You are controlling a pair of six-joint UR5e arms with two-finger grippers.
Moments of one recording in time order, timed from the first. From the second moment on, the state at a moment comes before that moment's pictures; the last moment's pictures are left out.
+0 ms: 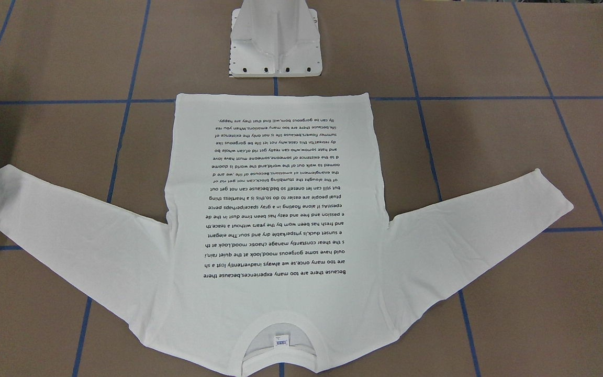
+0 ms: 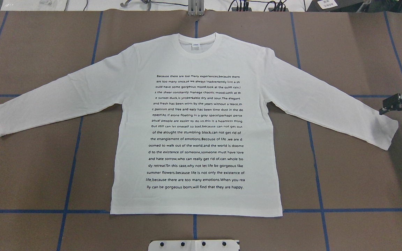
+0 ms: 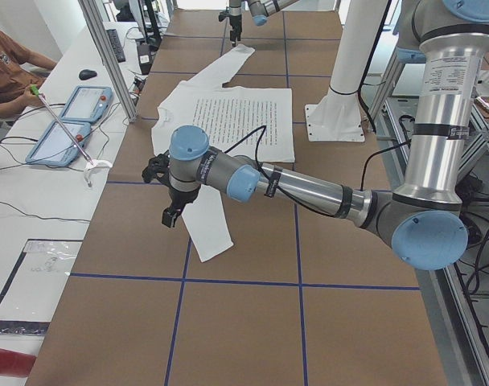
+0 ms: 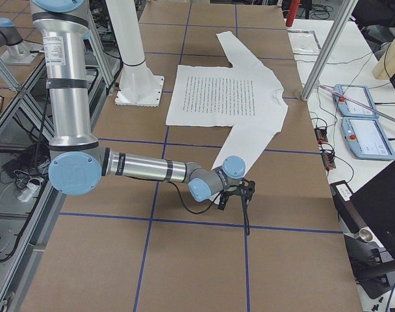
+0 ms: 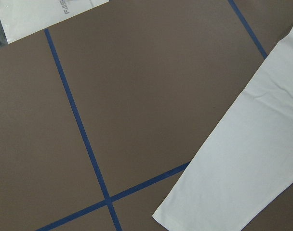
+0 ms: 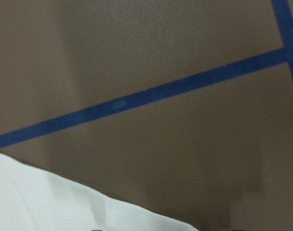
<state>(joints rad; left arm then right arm) -1.49 -1.65 -1.75 -1.77 -2.34 0.05 1.18 -1.53 1.32 -0.93 2.36 0.88</state>
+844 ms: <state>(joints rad) -1.49 -1.65 -1.75 -1.77 -2.34 0.05 1.17 -1.57 1.33 -0.91 2.36 0.91</state>
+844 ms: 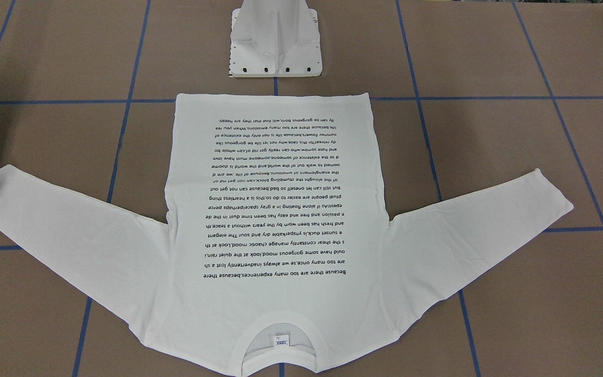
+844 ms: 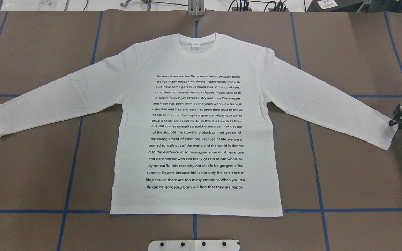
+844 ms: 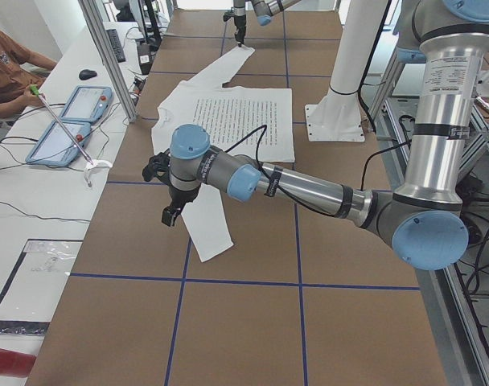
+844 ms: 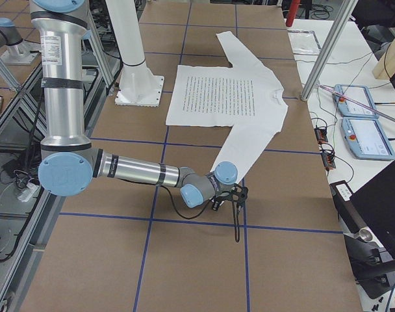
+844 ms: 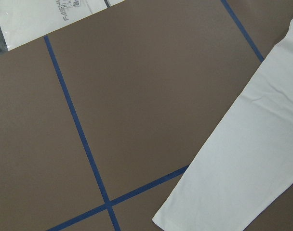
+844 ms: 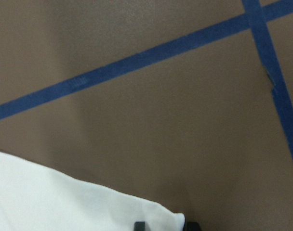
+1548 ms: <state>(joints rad) -1.49 -1.65 -1.75 -1.77 -2.34 0.05 1.17 -1.54 1.50 -0.93 2.39 1.04</state>
